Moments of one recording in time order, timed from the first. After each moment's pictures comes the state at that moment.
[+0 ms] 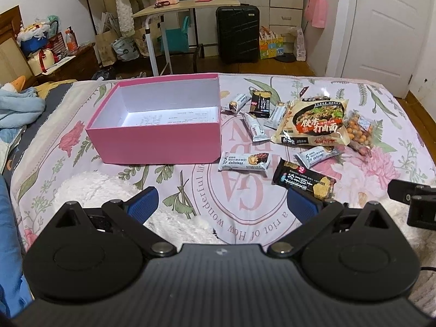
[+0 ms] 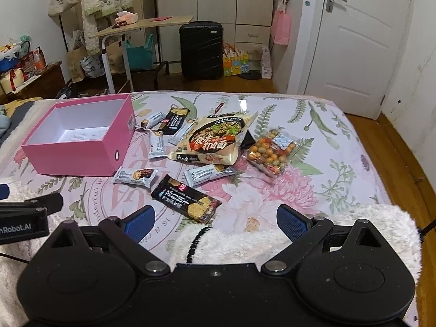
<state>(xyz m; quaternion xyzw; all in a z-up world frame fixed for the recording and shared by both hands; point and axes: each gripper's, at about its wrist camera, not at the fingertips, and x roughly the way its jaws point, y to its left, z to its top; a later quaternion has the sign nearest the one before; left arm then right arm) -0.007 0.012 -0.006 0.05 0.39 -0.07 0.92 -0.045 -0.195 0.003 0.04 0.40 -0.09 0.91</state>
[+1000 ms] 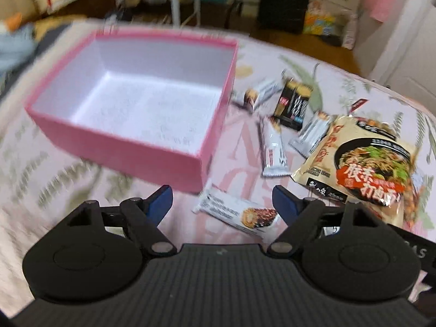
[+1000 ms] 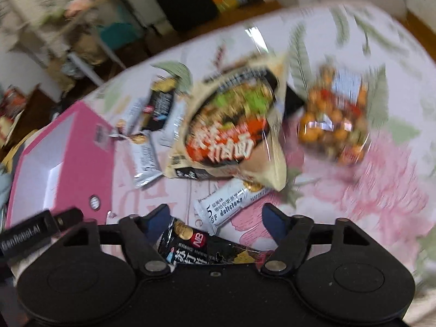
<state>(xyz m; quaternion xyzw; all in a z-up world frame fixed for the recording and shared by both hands) 0.193 -0.036 -0.092 -0.06 0.49 0.03 0.87 0.152 -0.266 -0.128 0.26 0.50 -0.08 0.82</state>
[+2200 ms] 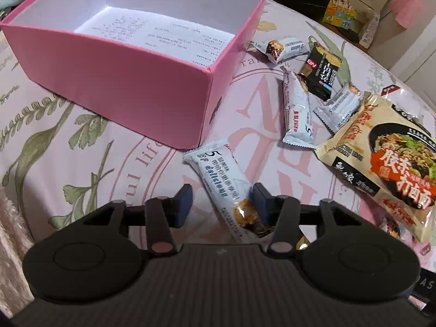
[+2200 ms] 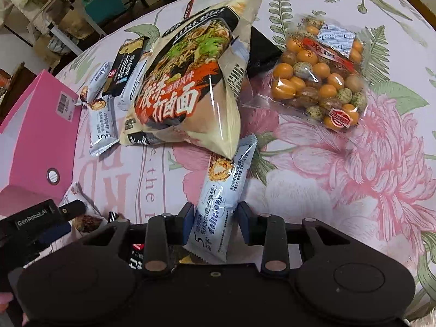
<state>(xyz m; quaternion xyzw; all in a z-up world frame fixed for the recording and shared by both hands) 0.199 -0.026 -0.173 -0.13 0.53 0.05 0.84 0.150 -0.291 -0.167 0.23 0.54 -0.06 0.81</state>
